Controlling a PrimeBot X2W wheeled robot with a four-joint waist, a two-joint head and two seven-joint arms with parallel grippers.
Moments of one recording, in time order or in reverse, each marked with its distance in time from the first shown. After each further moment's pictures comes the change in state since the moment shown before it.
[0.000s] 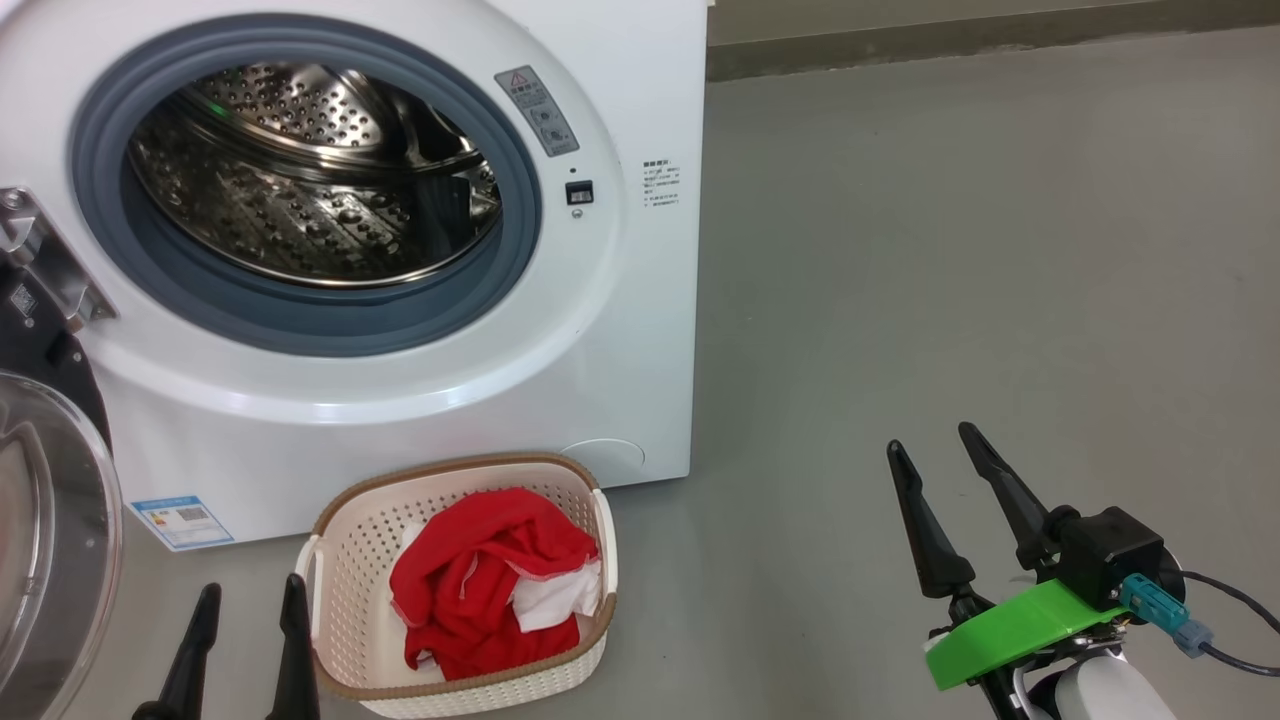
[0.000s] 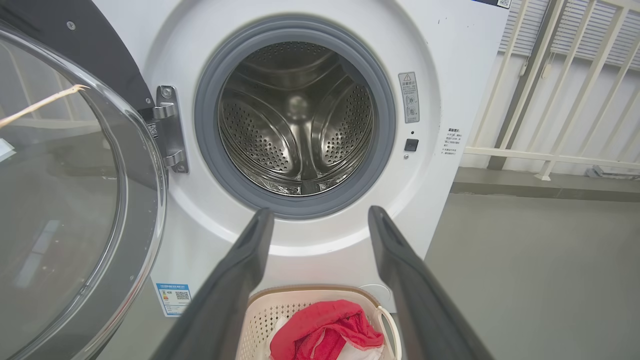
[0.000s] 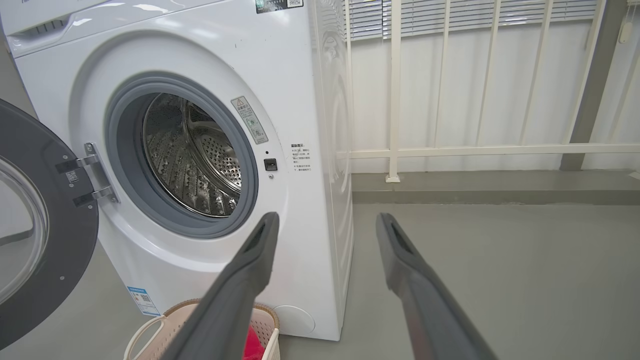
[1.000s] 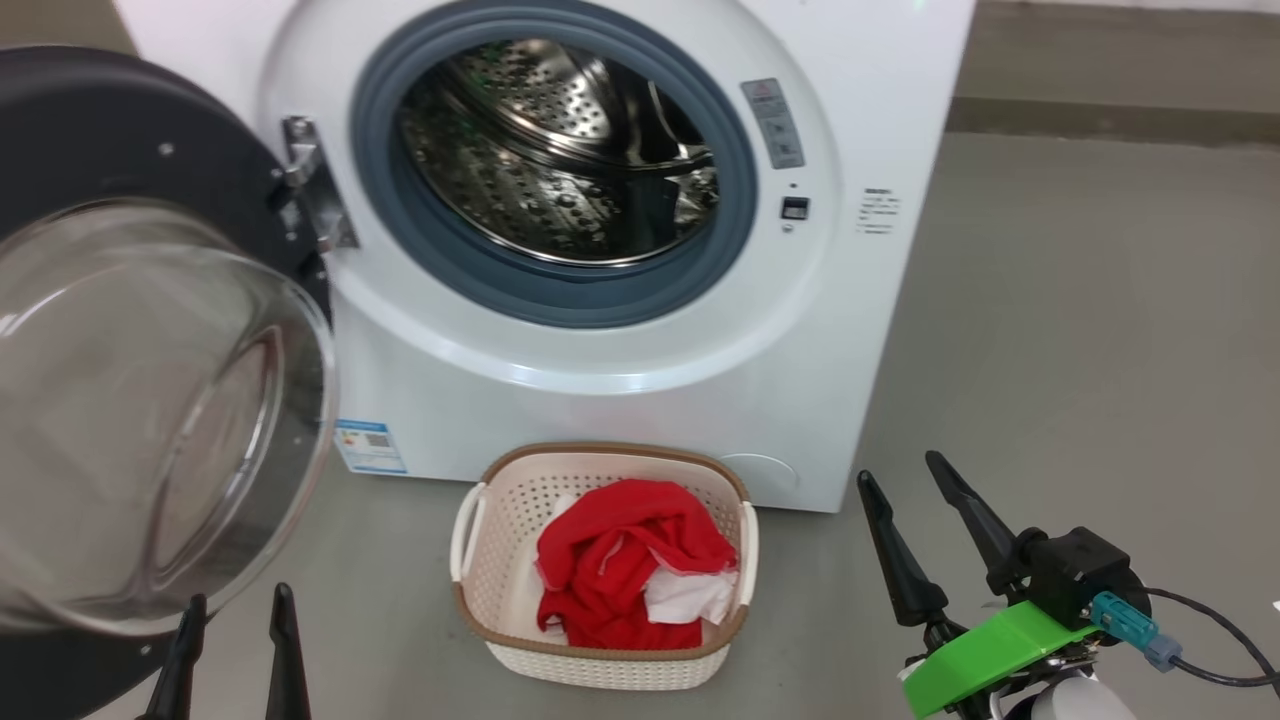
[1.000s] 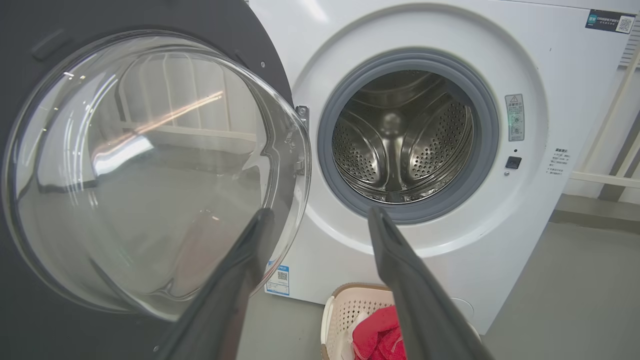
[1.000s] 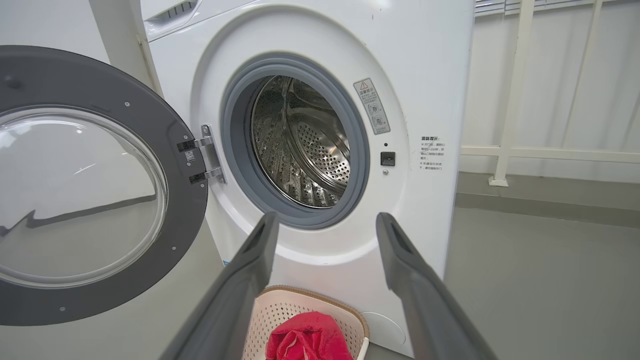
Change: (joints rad) left arm 0.026 0.000 -0.002 -0.030 0.030 0.045 0.000; right arm 0.016 0.000 0.050 0.020 0.028 0.000 0.000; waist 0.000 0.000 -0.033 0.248
